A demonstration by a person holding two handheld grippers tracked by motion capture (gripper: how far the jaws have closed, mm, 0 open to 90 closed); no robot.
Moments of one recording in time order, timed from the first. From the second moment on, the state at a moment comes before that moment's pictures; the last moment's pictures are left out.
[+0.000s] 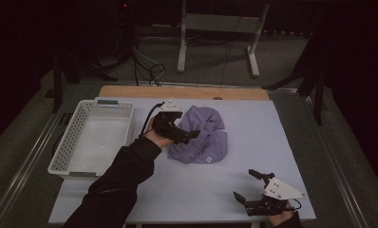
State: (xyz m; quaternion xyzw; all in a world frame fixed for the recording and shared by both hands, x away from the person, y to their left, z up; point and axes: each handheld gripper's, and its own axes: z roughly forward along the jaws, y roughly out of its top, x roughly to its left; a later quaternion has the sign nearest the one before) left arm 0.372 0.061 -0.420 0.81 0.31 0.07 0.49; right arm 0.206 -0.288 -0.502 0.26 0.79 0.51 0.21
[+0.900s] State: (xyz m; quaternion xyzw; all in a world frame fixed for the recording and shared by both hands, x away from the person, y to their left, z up) left arm 0.316 0.080 -0.470 0.83 0.29 0.05 0.47; right arm 0.206 -0.290 -0.504 0.26 0.79 0.51 0.21
